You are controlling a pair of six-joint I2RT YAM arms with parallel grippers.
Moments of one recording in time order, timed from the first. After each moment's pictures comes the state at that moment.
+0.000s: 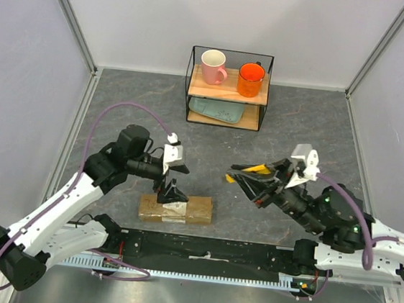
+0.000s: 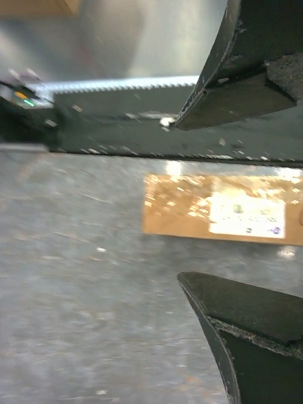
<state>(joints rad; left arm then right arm) -0.59 0.89 0.88 -0.53 0.88 0.31 1.39 0.73 0.97 0.00 0.36 0.17</state>
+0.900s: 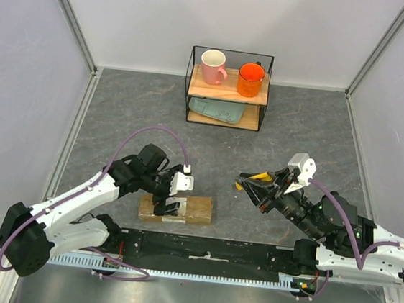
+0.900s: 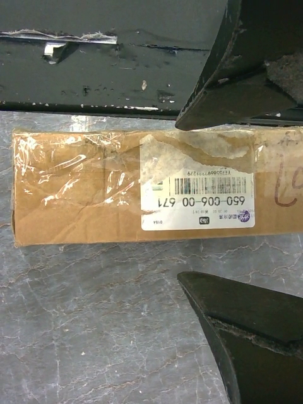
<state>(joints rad) -0.66 1.02 0.66 -0.62 0.60 0.69 1.39 0.58 0.84 -0.14 0.47 0.20</state>
